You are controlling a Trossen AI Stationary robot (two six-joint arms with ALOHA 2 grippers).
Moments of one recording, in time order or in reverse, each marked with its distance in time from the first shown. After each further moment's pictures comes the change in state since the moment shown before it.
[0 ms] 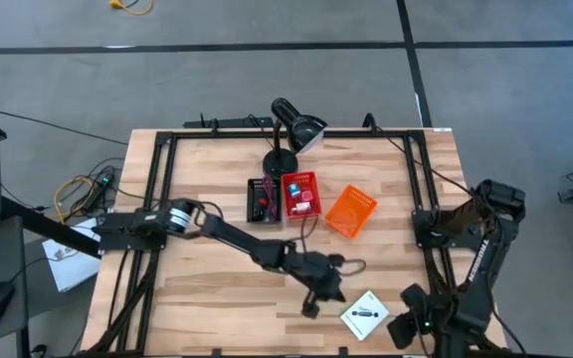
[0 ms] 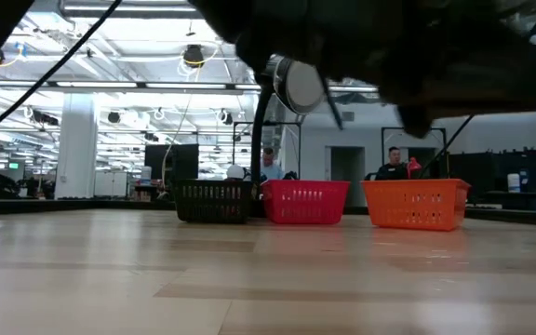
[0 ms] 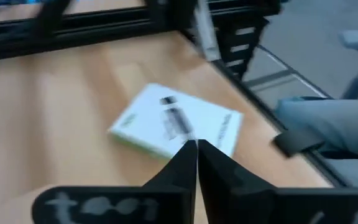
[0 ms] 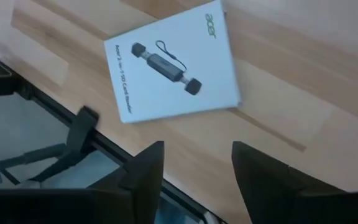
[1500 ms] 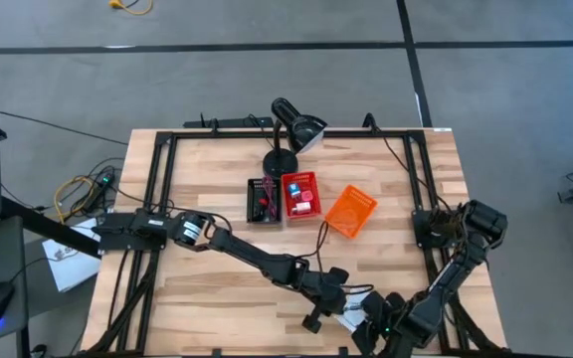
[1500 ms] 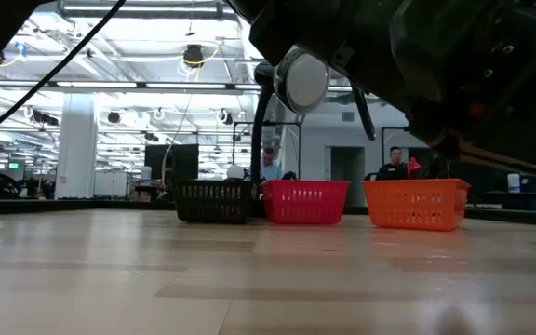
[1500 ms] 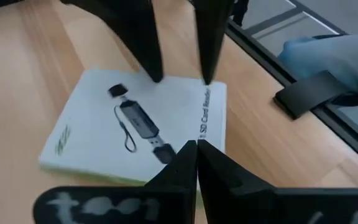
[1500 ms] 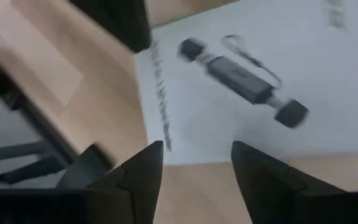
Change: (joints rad) left arm -0.062 0.155 0.260 -0.309 -0.072 0.116; right arm -0.219 0.228 0.009 0.295 0.004 -0.418
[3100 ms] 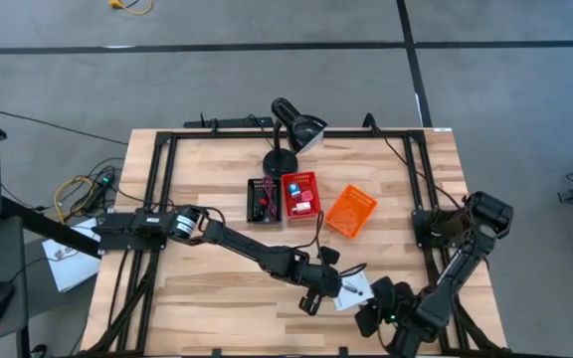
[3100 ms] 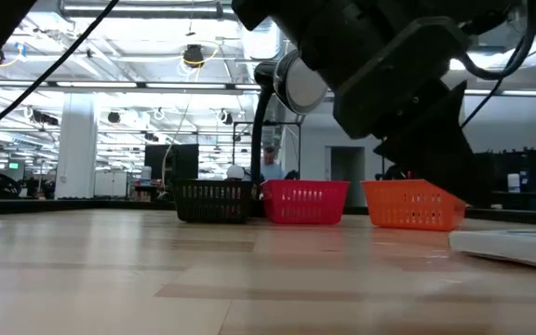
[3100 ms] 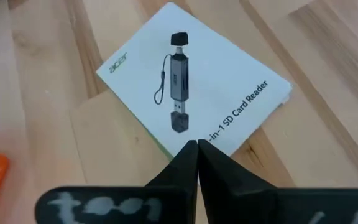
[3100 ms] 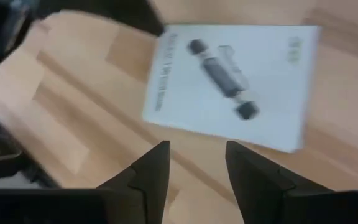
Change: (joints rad) left arm 0.026 -0.076 -0.002 -0.288 -0.283 0.065; right arm 0.015 -0.087 -0.004 -0.203 0.172 0.196
